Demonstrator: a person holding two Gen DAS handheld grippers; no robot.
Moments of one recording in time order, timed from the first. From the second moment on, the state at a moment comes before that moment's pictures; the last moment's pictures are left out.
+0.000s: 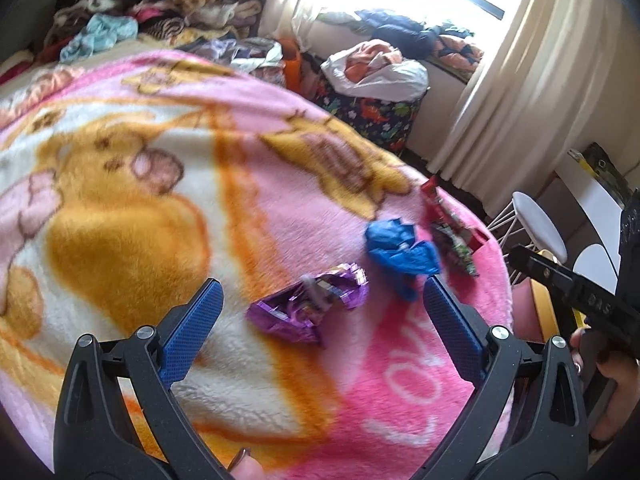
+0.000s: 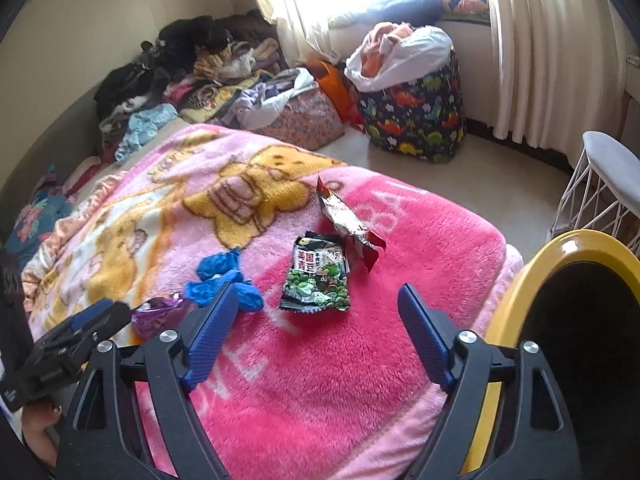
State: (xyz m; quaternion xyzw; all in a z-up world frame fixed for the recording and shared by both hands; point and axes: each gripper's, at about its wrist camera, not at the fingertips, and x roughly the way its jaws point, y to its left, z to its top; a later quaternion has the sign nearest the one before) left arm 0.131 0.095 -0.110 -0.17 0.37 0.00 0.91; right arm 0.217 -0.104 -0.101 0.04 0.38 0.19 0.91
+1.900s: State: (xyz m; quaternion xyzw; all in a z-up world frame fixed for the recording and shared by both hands) left arm 0.127 0.050 -0.082 -0.18 0.36 -0.05 0.91; right arm 0.169 -0.126 -0.097 0.09 0.38 0.22 0.89
